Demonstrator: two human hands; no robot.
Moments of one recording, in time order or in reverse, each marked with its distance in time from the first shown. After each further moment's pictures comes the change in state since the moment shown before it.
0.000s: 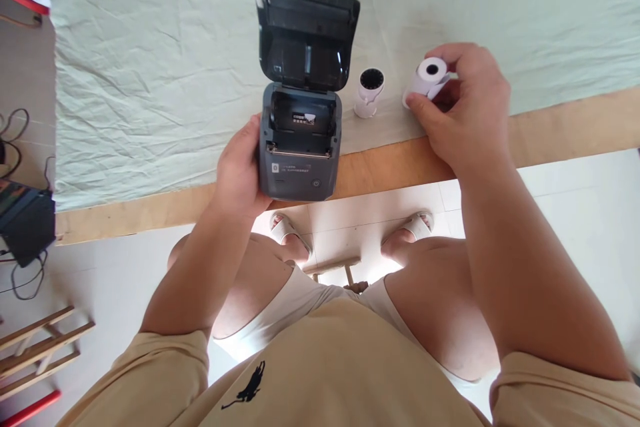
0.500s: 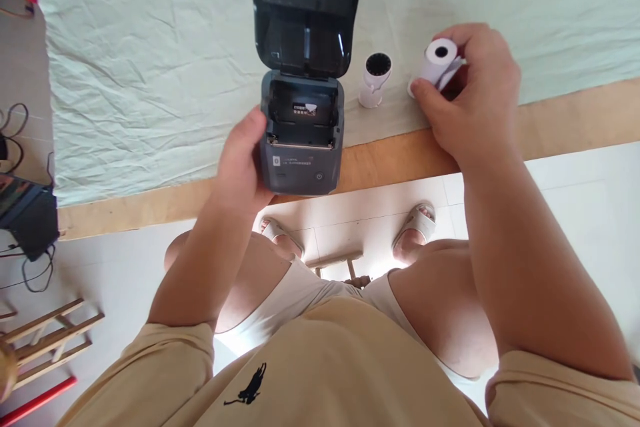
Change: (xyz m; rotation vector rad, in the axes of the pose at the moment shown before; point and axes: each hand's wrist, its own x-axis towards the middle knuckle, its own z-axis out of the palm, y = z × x) left_hand -0.006 0.006 0.004 0.019 -0.128 0.015; right_hand 0.005 -0.020 0.008 -0.160 0.044 0.090
